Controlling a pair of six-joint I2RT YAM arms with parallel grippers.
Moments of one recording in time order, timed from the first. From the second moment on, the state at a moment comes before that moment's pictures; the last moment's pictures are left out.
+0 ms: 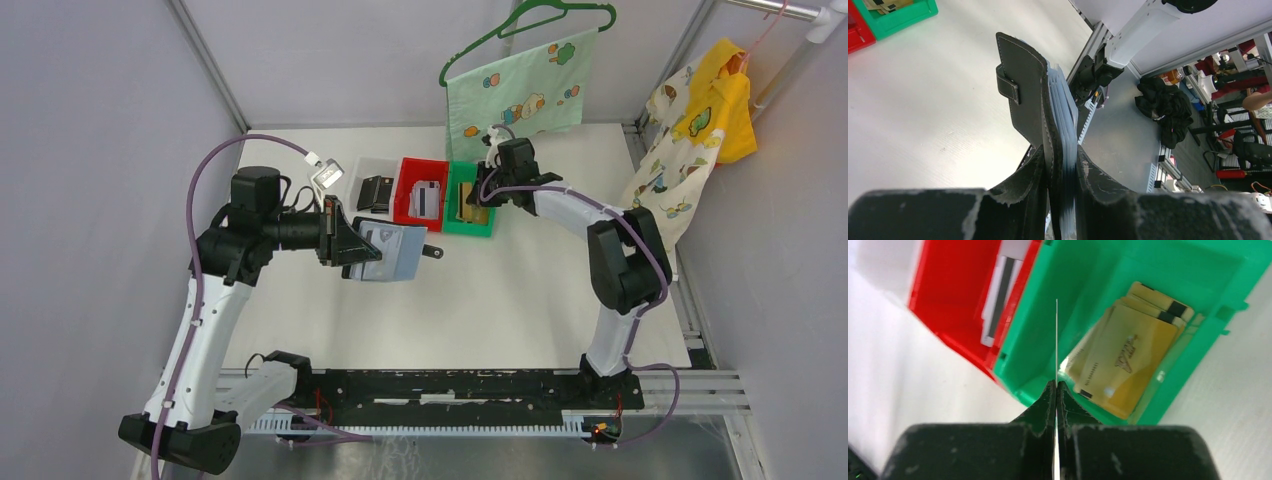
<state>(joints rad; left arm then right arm) -0.22 0.98 1.24 -0.89 1.03 -0.14 0.38 1.87 1.30 -0.13 -0.28 0.34</state>
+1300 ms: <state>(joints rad) -0.22 0.98 1.24 -0.89 1.08 -0.14 0.57 1.85 1.49 -0.31 0.19 0.14</state>
